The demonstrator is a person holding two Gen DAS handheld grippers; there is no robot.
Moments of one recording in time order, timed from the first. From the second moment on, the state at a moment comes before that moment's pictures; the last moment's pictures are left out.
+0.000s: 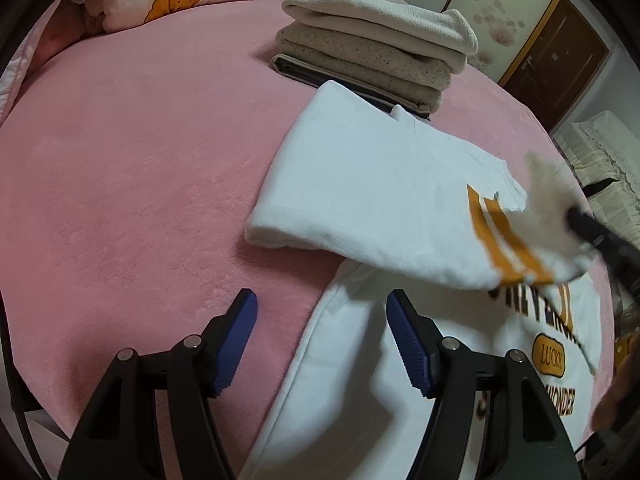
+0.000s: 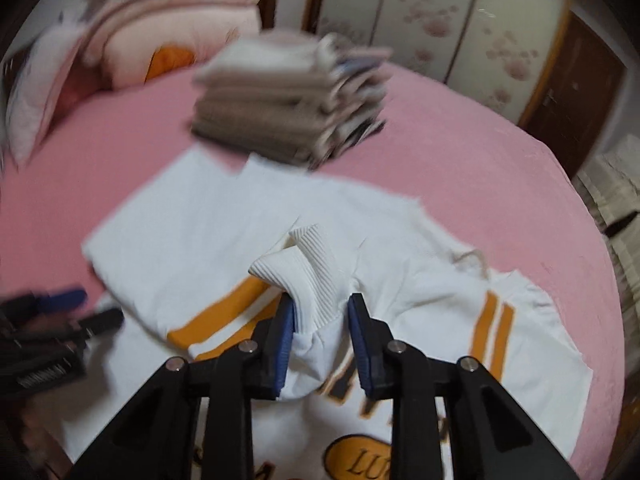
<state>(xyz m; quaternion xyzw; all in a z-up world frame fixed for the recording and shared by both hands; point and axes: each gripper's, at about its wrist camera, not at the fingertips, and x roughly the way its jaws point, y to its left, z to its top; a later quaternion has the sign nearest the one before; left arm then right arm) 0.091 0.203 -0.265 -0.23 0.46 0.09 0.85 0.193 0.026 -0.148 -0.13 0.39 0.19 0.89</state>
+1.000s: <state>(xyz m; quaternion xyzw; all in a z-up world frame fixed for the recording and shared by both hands) 0.125 0.173 -0.278 -0.16 0.48 0.15 0.85 0.252 -0.240 -0.207 0.24 0.49 0.04 0.84</state>
